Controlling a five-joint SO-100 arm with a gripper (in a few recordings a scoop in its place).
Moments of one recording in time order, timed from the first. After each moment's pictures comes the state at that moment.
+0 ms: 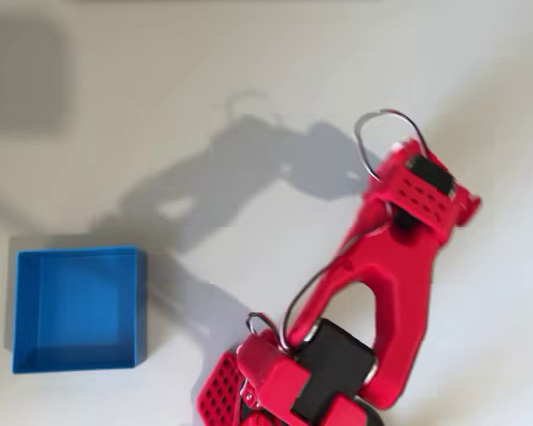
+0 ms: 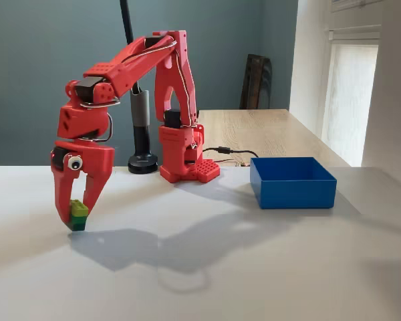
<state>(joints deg) 34.1 89.2 106.9 45.0 13.5</state>
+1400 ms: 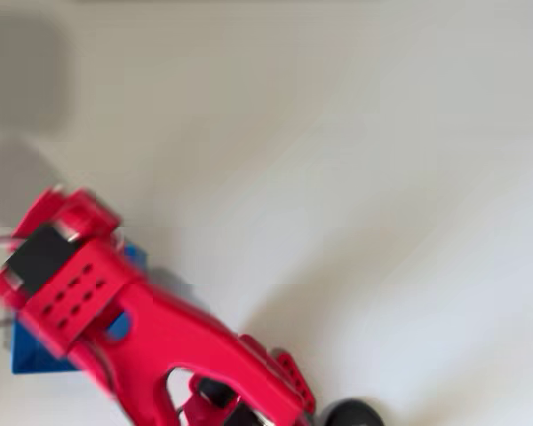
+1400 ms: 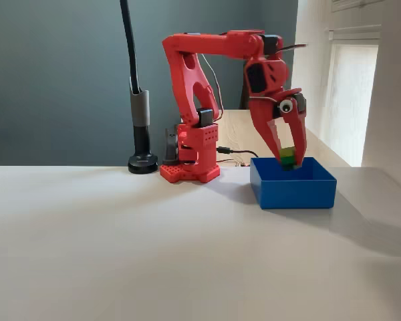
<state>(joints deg) -49.3 114.4 111.9 64.2 -8.8</state>
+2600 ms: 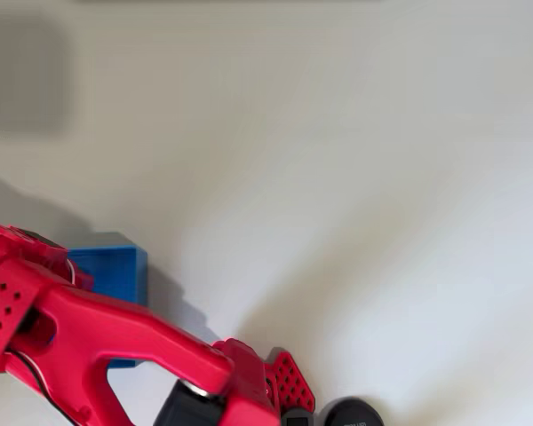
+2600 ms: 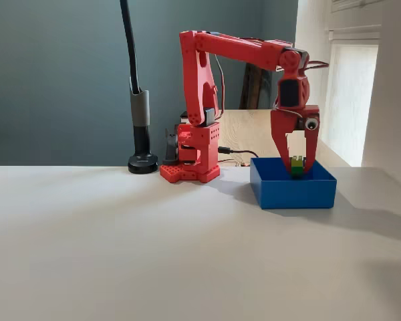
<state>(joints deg) -58.7 99.1 106.0 69.3 -9.8</state>
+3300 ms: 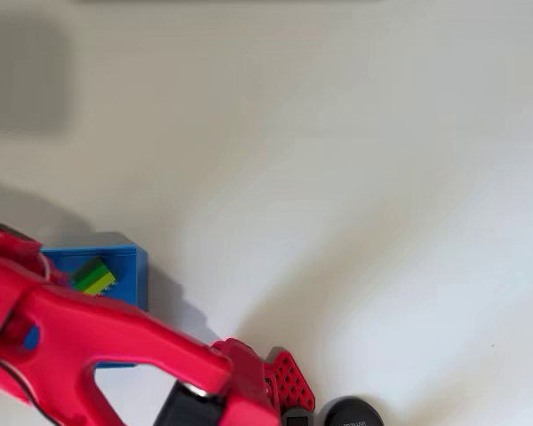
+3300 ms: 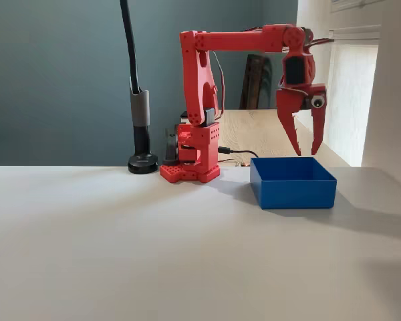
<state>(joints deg) -59.2 99.1 90.8 77.0 -4.2</state>
